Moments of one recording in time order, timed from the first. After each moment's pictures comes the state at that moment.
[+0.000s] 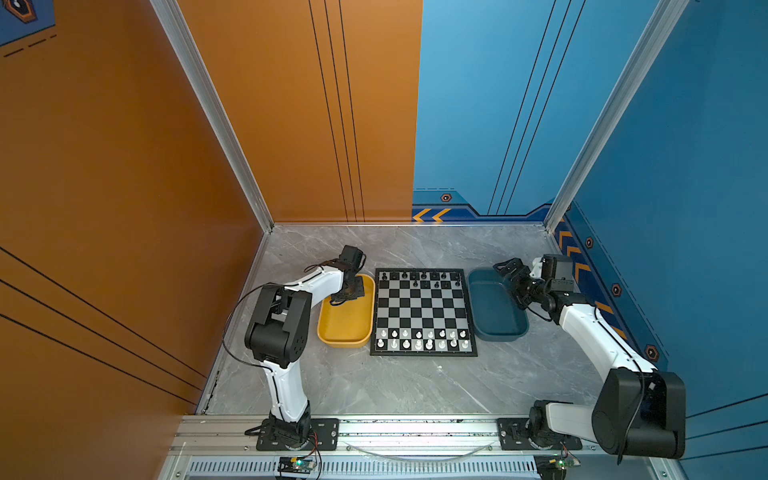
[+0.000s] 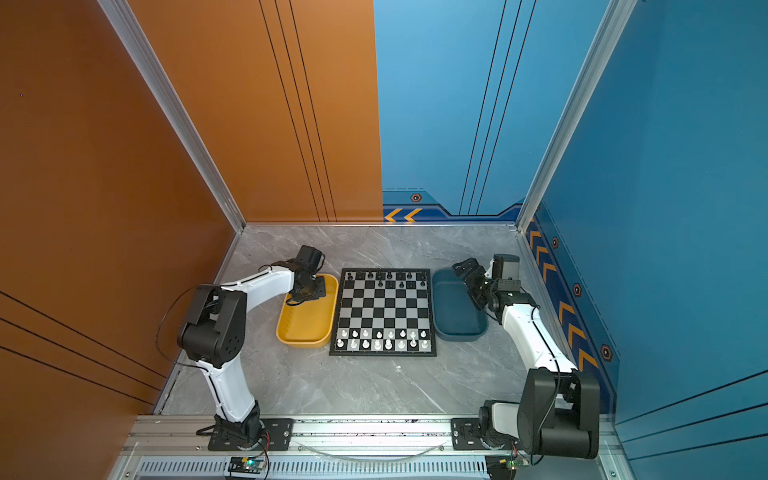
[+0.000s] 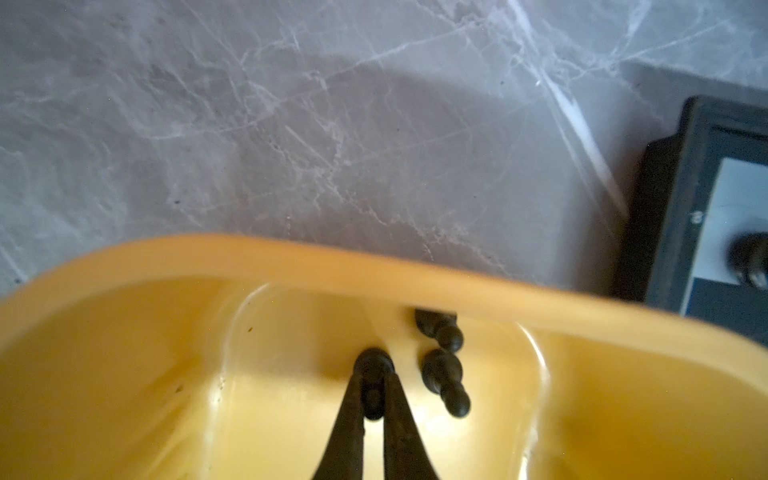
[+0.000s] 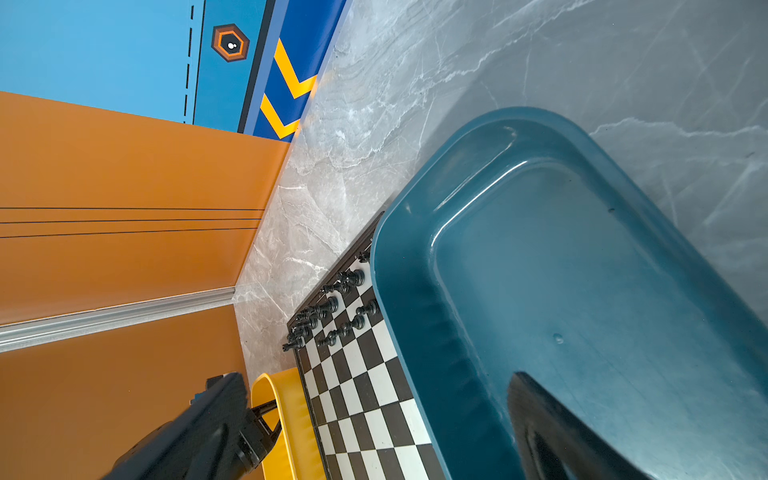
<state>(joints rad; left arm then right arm) -0.28 1.88 1.23 -0.55 -0.14 -0.45 -0.07 1.30 0.85 -0.25 -0.41 0.93</state>
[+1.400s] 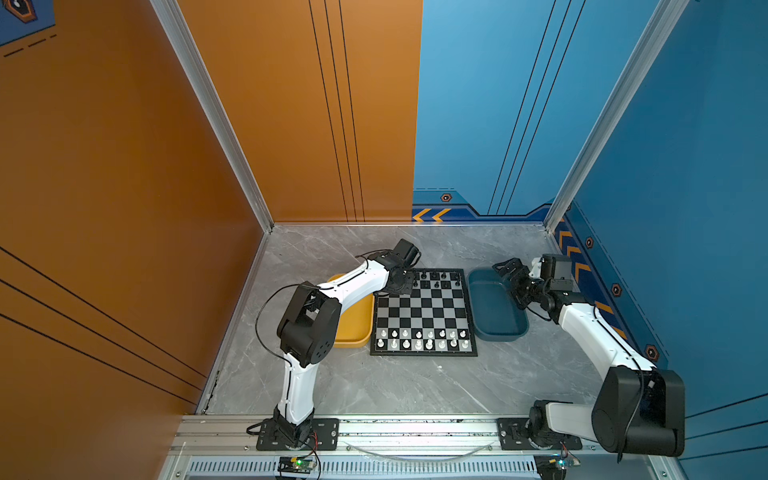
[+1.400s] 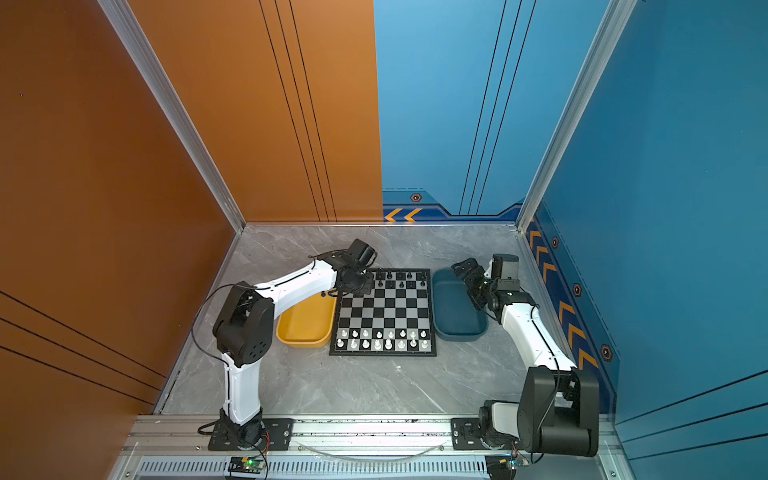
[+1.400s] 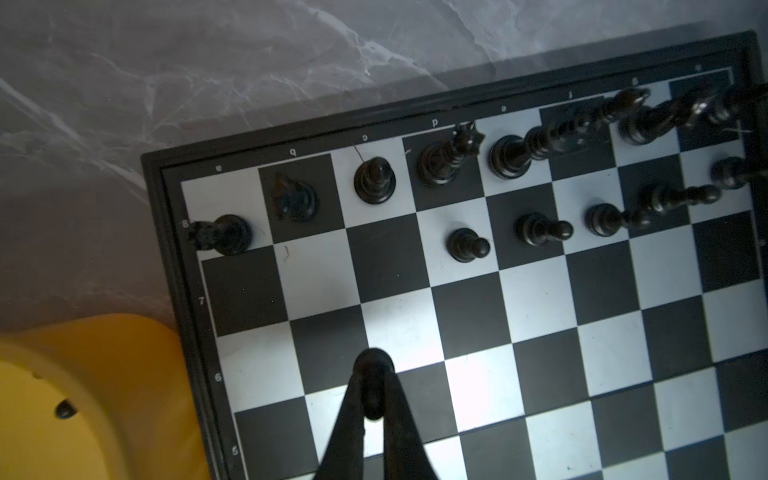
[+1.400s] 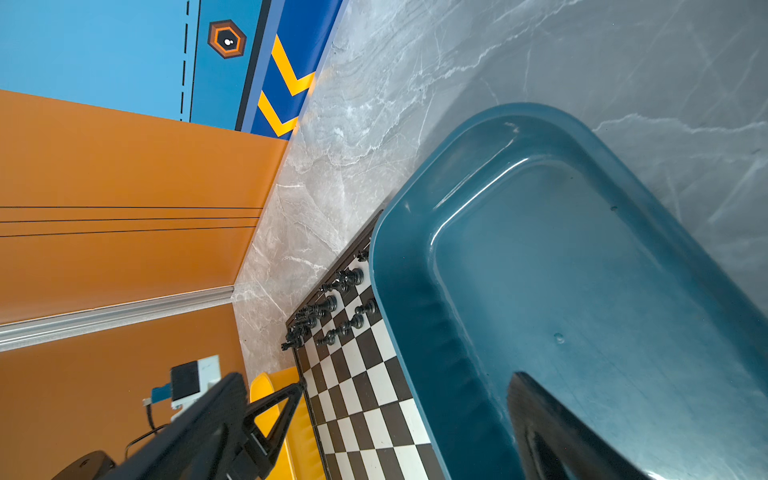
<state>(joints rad) -0.61 2.02 1.58 -0.69 -0.11 -0.40 -0.07 1.30 0.85 -0.25 -0.41 0.94</state>
